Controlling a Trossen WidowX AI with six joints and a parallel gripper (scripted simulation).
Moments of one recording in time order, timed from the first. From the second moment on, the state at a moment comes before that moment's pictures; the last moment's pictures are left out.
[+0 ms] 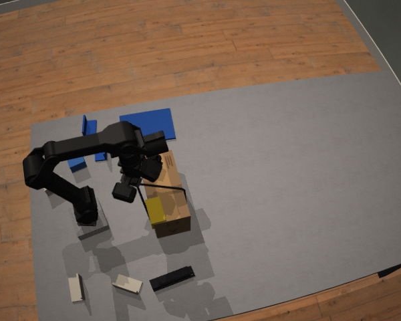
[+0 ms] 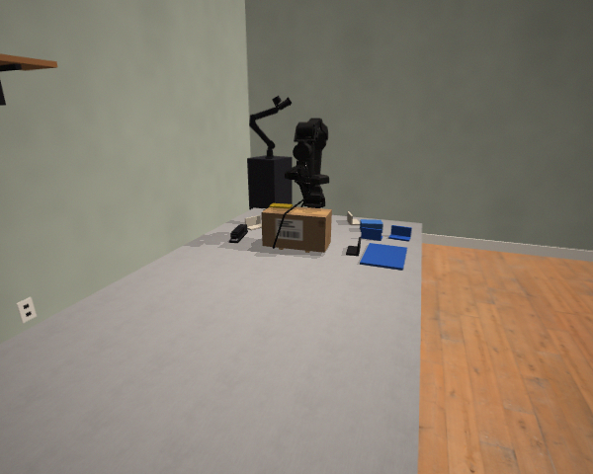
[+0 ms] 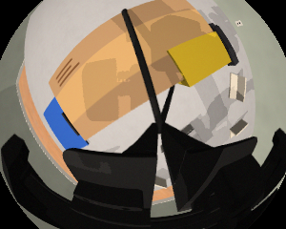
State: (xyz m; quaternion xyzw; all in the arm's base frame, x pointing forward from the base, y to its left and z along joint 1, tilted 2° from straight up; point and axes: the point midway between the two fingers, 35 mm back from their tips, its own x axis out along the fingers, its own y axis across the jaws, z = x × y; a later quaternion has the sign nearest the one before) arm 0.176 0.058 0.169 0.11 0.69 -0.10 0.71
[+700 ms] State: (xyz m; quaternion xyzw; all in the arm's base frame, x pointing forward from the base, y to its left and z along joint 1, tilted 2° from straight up) arm 0.188 0.033 0.169 0.11 0.69 -0.10 0.71
